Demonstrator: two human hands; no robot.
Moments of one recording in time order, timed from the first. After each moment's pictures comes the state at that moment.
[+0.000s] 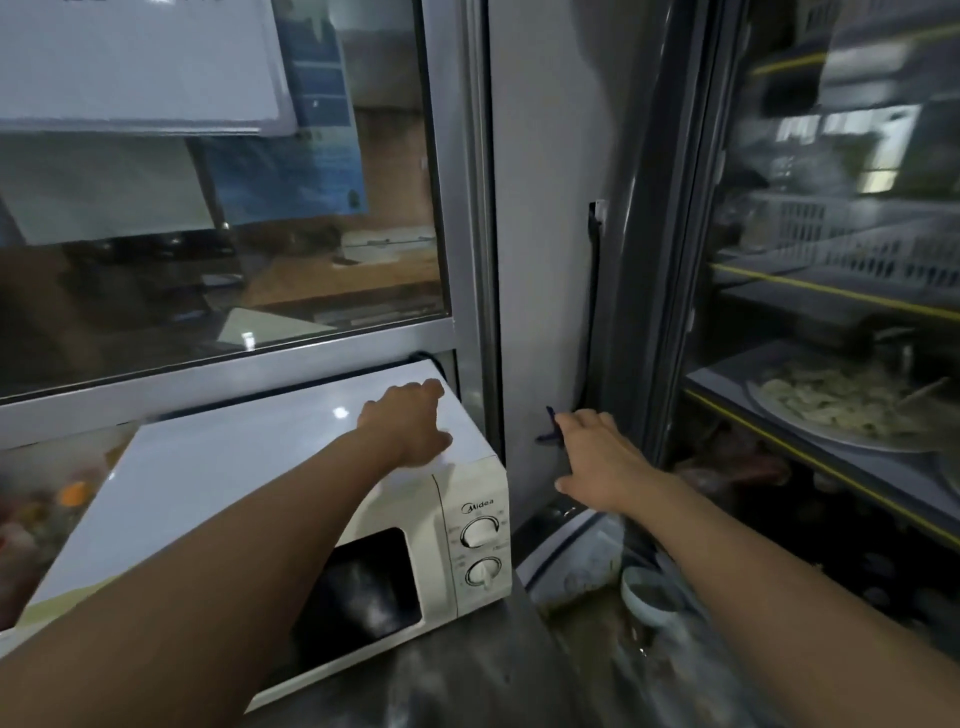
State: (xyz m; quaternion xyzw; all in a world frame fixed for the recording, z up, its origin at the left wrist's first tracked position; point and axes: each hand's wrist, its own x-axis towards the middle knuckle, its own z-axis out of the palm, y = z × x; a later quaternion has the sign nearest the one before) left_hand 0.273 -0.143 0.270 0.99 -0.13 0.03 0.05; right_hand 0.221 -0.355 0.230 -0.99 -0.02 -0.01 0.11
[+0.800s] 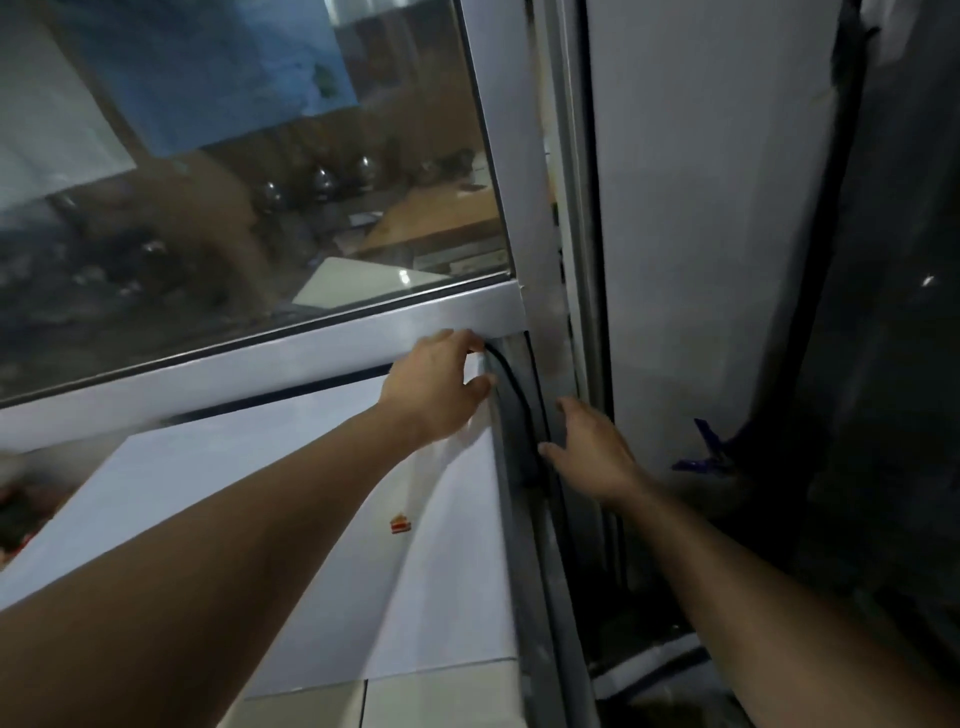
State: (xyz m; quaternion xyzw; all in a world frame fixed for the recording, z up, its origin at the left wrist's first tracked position) left_hand 0.484 -0.173 0.219 0.99 -0.04 0.11 0.08; right_hand 0.524 -0.327 0.092 -0.92 -0.13 -0.02 0.36
